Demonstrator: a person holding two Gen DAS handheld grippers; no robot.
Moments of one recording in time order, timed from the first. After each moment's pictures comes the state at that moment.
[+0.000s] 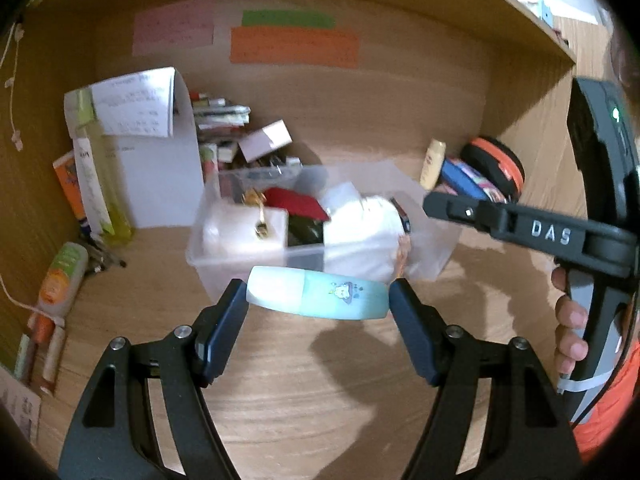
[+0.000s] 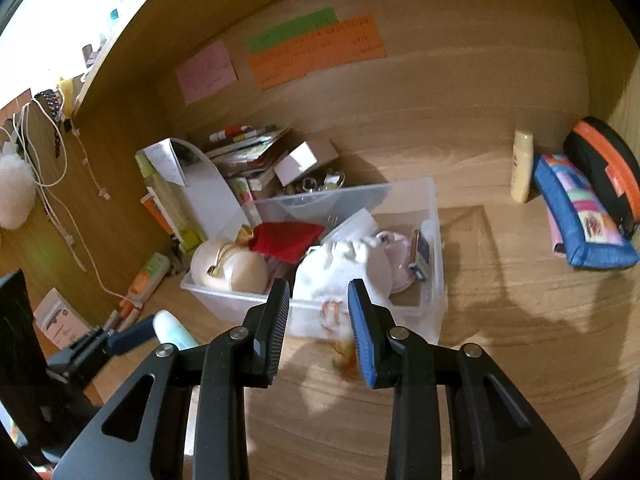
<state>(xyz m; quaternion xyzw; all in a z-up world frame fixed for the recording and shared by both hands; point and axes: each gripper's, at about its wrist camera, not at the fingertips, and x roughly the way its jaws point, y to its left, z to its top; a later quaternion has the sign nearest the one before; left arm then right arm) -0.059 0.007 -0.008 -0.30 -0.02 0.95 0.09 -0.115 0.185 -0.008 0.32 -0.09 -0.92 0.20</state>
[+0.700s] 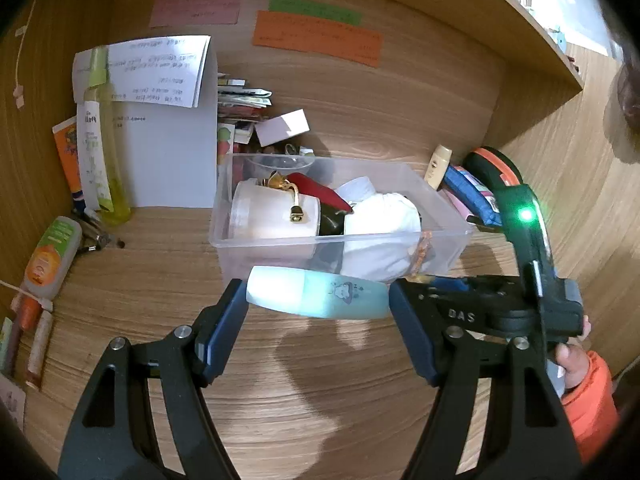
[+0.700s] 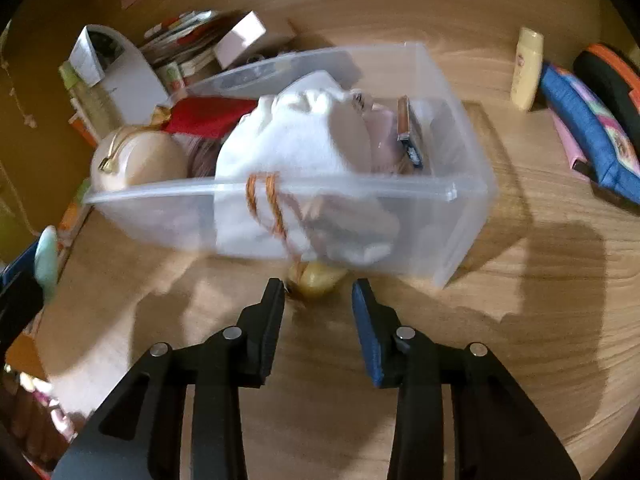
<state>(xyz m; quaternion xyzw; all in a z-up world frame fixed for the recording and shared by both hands) -0.060 -0.030 -0.025 -0.31 -0.06 0.94 0.11 -0.151 0.166 -0.092 0.46 -0.04 -0.88 0.13</state>
